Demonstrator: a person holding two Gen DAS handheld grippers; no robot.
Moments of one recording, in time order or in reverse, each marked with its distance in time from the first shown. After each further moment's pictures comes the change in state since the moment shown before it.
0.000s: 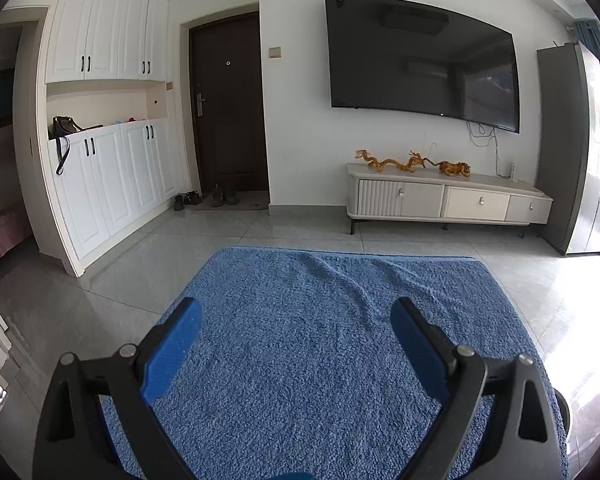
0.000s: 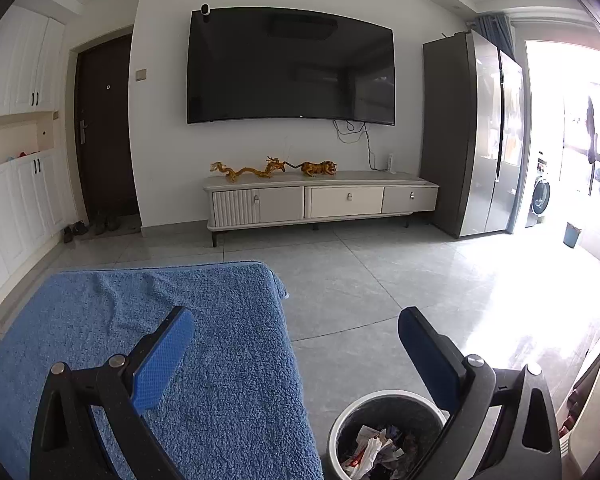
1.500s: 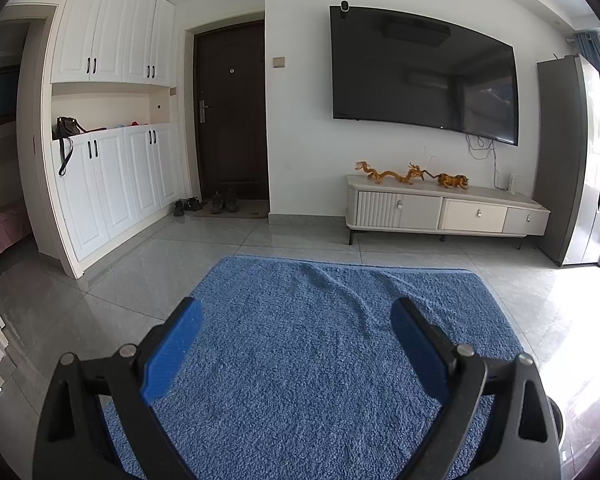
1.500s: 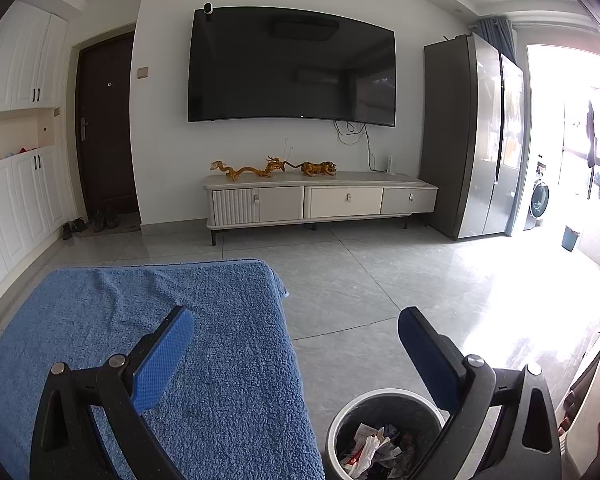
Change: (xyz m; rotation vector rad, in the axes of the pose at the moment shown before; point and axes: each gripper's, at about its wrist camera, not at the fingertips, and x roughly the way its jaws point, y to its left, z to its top) left arm -0.017 0.008 0.006 -0.020 -0.032 -0.005; right arm -0.004 0.007 -0.002 -0.012 0.002 -0.006
